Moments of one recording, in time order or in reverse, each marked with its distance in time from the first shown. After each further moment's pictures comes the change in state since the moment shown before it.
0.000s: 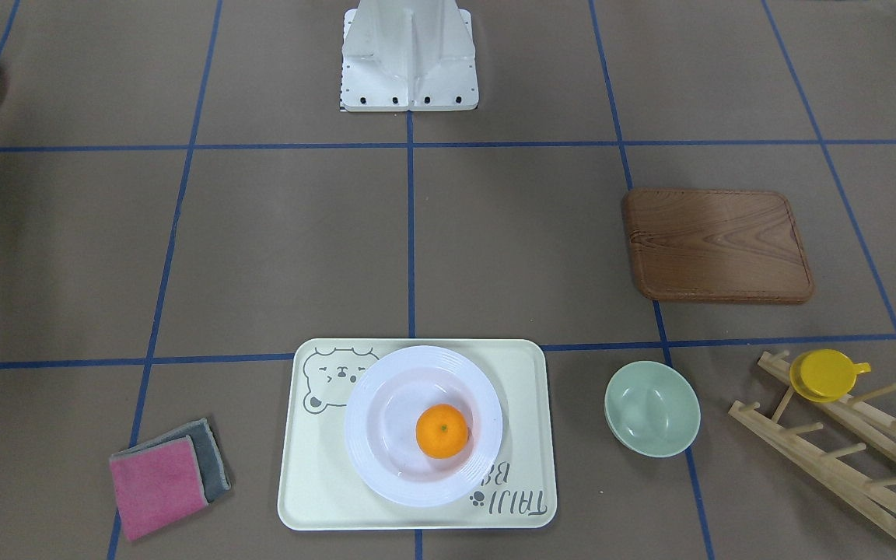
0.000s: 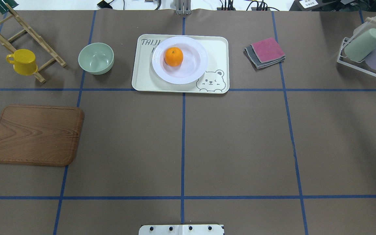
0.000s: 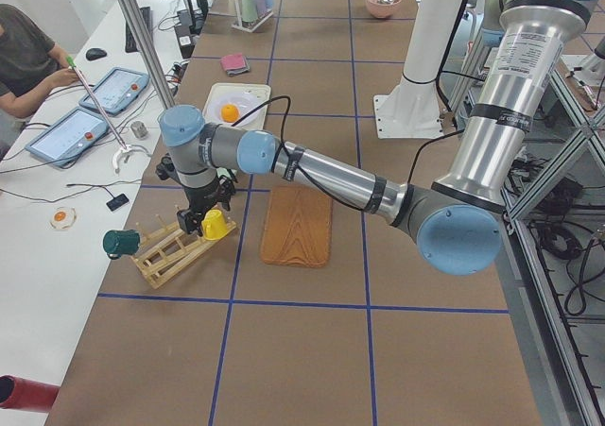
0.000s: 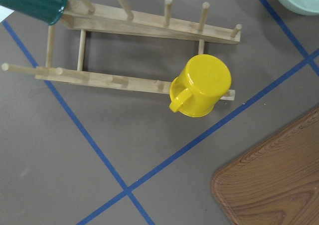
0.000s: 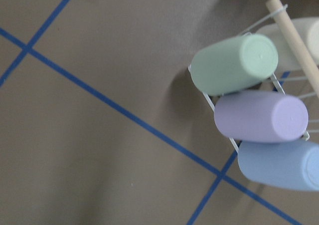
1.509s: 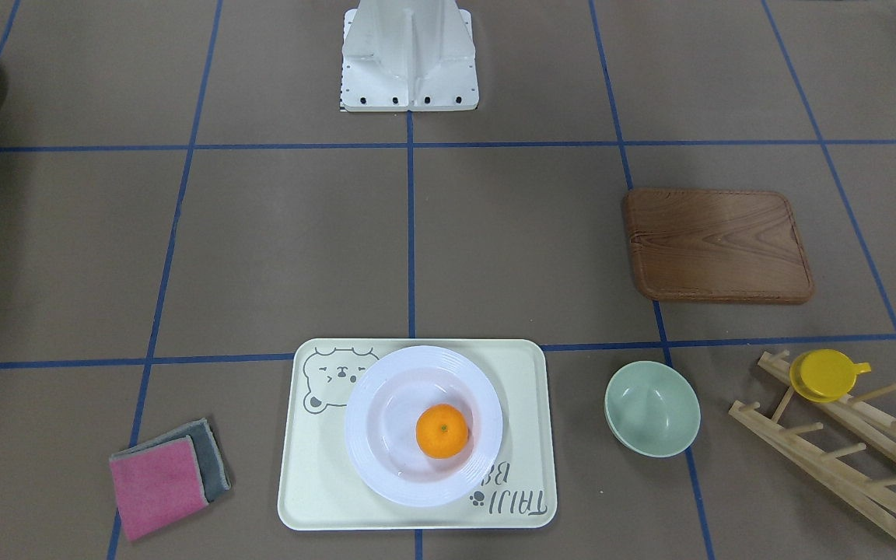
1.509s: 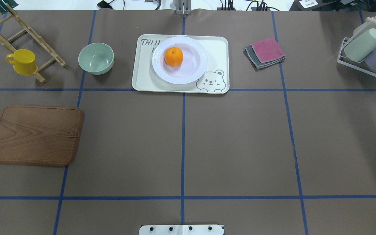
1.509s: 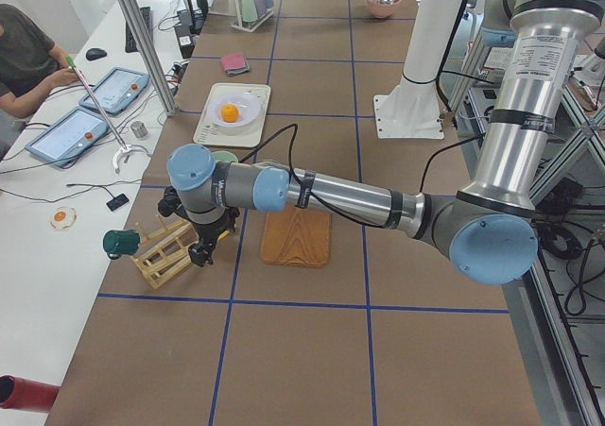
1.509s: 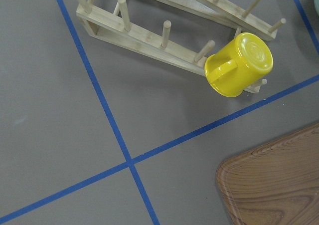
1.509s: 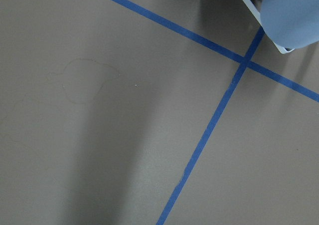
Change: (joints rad) left arm -0.039 0.117 -0.022 -0.108 -0.001 -0.106; right arm 0.040 -0.101 -0.066 -0.003 0.104 -0.021
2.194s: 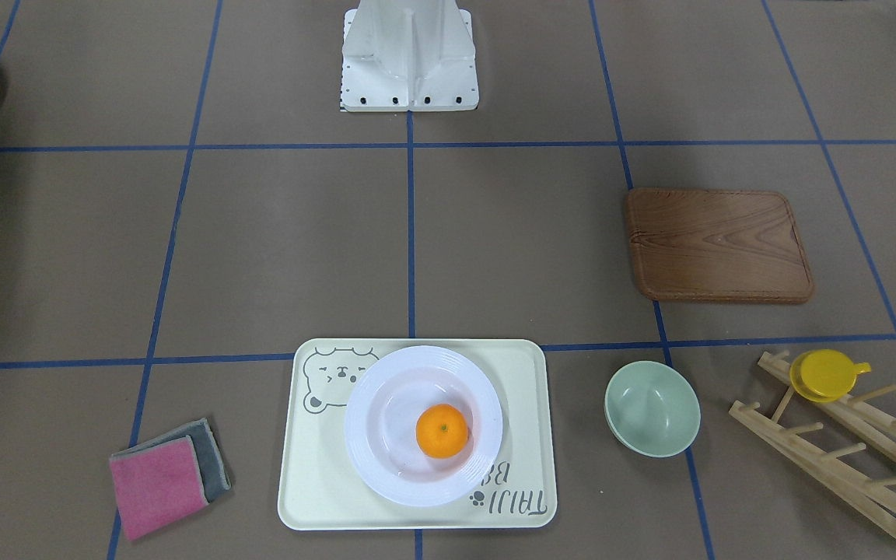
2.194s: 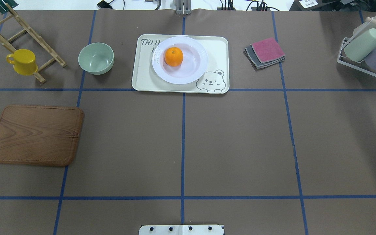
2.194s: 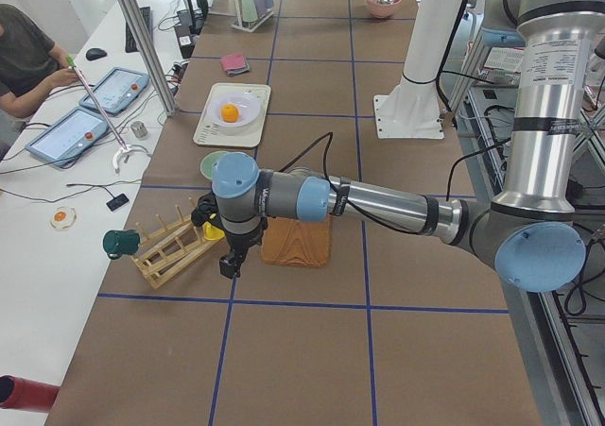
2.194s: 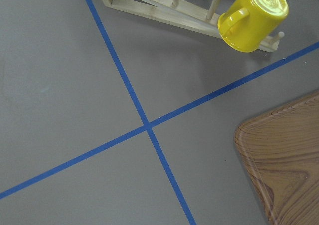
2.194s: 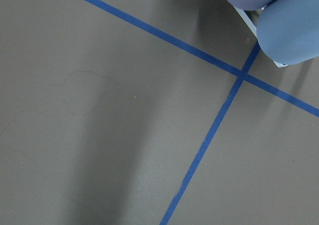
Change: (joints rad) left arm 0.002 0.160 -0.126 -0.027 0.035 -0.003; right arm 0.000 0.019 -0.011 0.001 0.000 0.006
